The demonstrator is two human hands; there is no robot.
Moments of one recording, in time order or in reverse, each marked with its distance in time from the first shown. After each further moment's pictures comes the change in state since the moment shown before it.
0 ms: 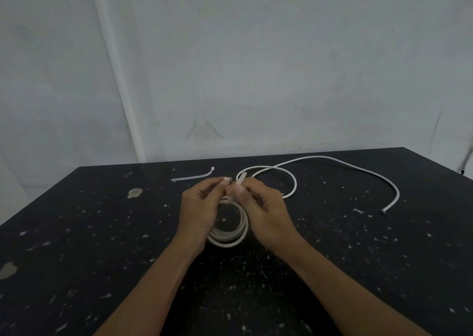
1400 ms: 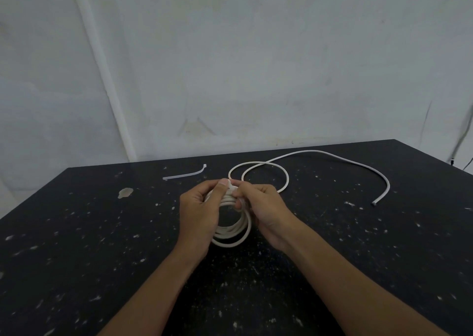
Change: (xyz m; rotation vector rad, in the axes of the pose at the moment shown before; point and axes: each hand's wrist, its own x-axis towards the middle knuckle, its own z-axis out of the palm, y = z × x) left_hand -0.016 -0.003 0.016 0.008 0.028 0.084; right_hand 0.005 -0.030 -0.012 0.375 -0.006 0.555
